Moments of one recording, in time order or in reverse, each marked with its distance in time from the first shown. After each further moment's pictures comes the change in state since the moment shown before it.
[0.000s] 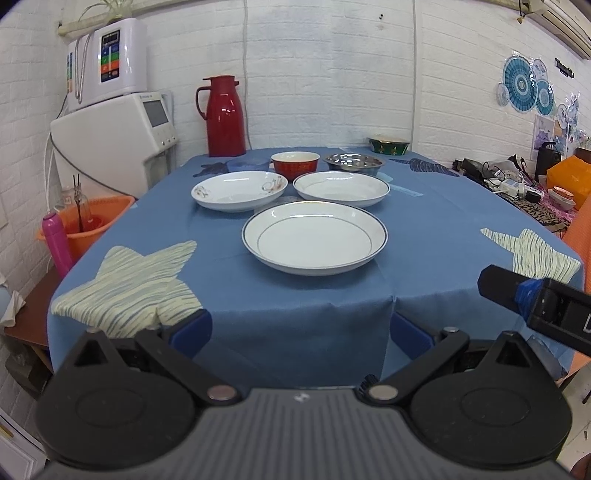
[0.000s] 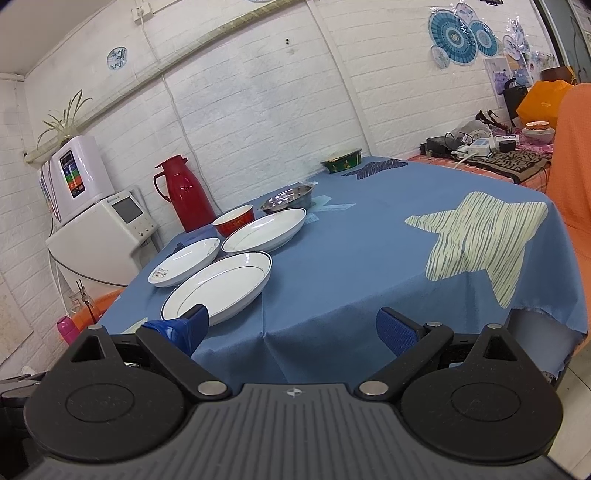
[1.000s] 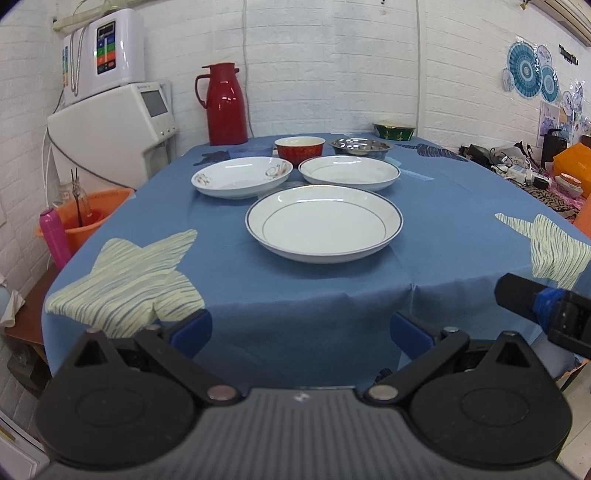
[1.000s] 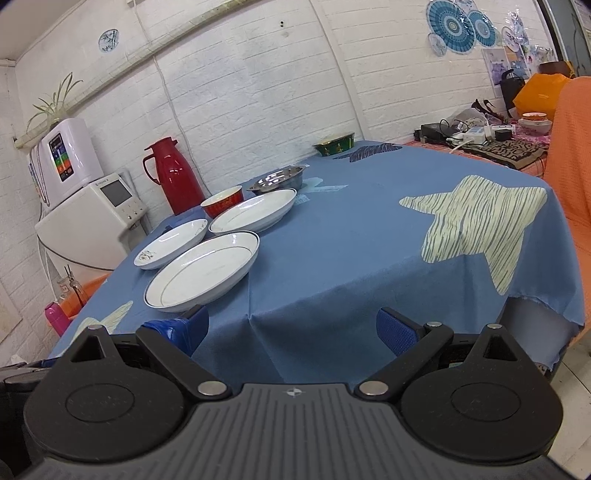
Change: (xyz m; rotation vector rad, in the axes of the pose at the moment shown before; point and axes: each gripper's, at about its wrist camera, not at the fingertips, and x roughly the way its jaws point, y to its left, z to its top) left arm 0.030 0.010 -0.004 0.015 0.041 0.015; right arm 0.017 -0.002 -0.010 -0.017 0.054 -0.045
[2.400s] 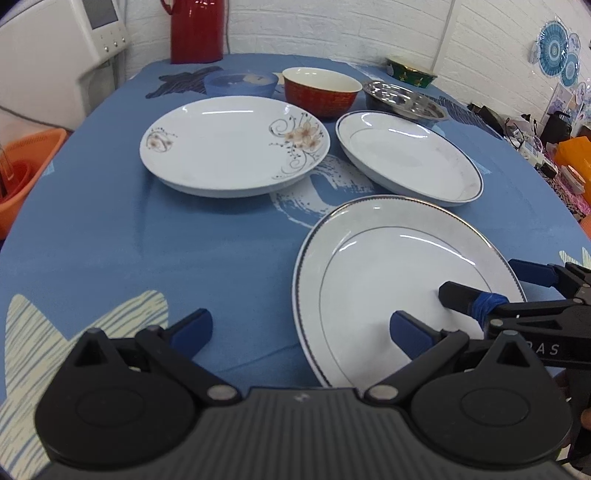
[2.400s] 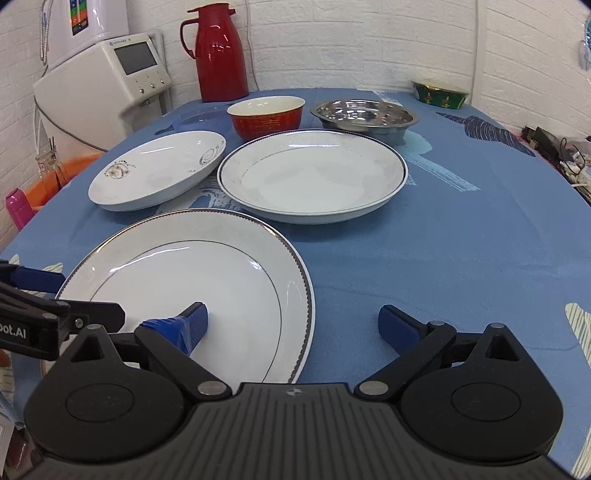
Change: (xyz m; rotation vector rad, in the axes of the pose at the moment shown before) left arm 0.189 0.087 0.104 -0.052 0.309 -0.195; right arm 0.213 0.063 0.072 -0.386 0.332 0.069
